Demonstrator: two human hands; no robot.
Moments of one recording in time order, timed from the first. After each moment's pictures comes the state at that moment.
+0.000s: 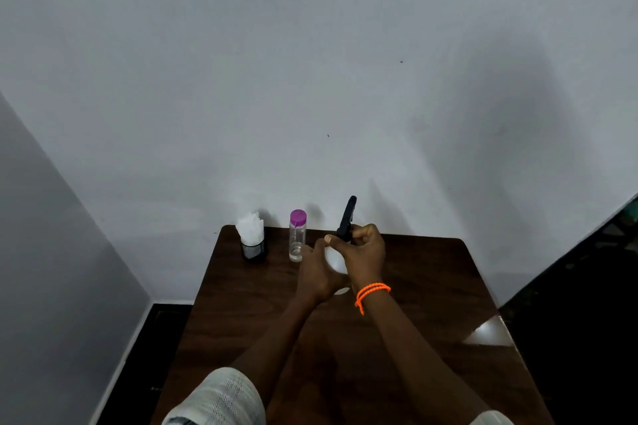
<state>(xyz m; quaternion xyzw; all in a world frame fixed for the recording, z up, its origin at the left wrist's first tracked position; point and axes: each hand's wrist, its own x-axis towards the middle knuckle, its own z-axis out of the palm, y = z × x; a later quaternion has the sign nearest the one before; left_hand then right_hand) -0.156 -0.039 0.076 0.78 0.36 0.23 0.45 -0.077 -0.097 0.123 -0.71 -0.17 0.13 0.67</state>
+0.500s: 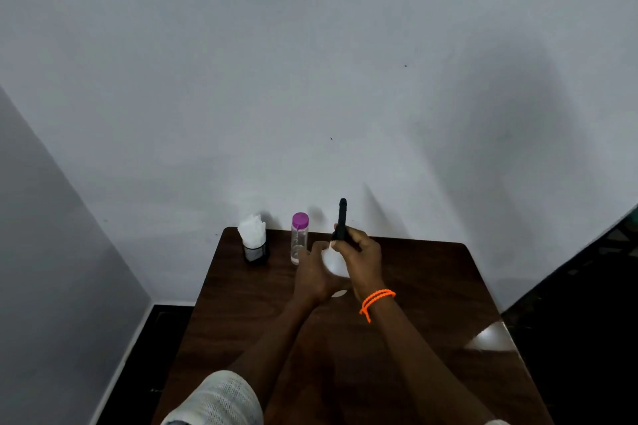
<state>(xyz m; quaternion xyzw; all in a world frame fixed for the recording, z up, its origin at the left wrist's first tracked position) -0.161 -0.033 0.076 0.78 0.37 0.24 0.44 -0.075 -0.096 0.123 -0.69 -0.23 0.20 0.65</state>
